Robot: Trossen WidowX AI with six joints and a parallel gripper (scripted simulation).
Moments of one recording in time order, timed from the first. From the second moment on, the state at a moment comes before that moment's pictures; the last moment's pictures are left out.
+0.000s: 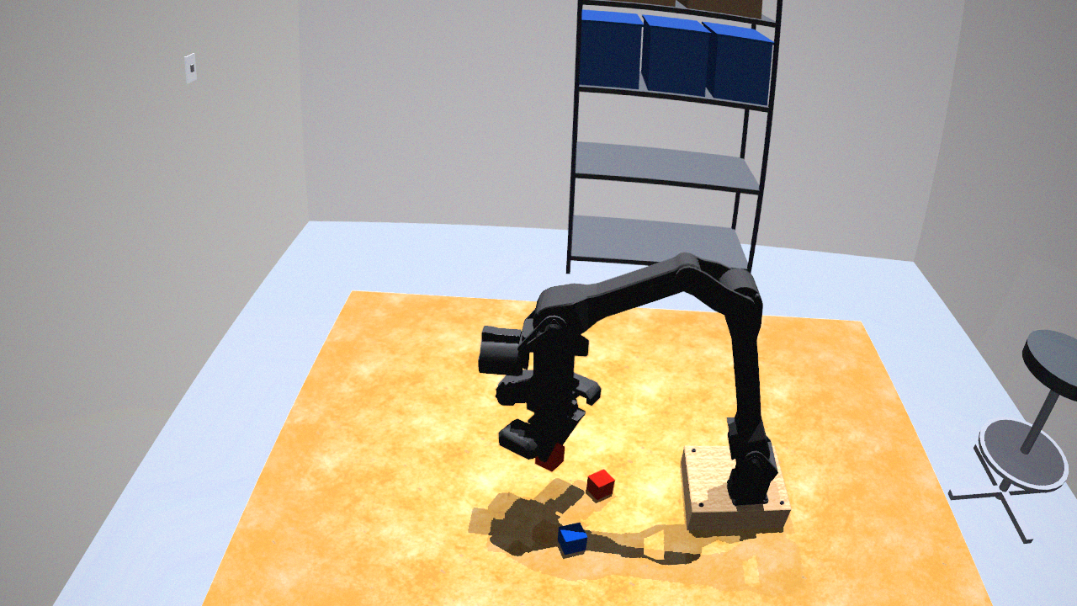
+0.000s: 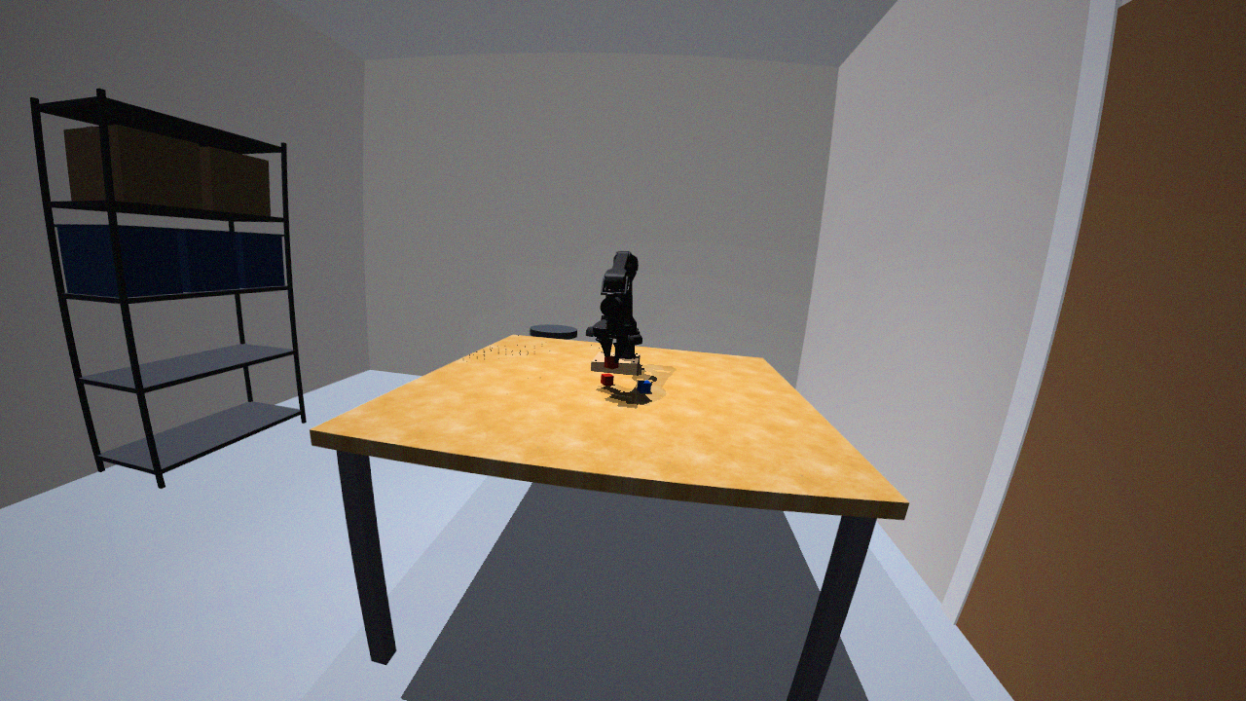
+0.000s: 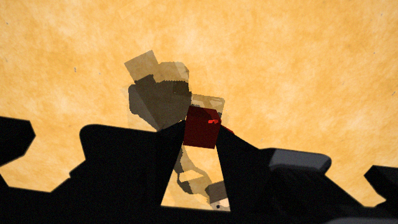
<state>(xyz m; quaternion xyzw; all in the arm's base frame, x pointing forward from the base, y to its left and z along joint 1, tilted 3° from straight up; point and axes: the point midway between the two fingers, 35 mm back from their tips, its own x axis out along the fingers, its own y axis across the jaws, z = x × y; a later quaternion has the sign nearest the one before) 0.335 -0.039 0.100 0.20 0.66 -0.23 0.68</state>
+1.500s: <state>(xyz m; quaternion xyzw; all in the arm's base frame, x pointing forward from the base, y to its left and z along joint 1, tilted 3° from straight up) 0.315 0.062 0.072 0.17 0.67 -0.20 0.69</state>
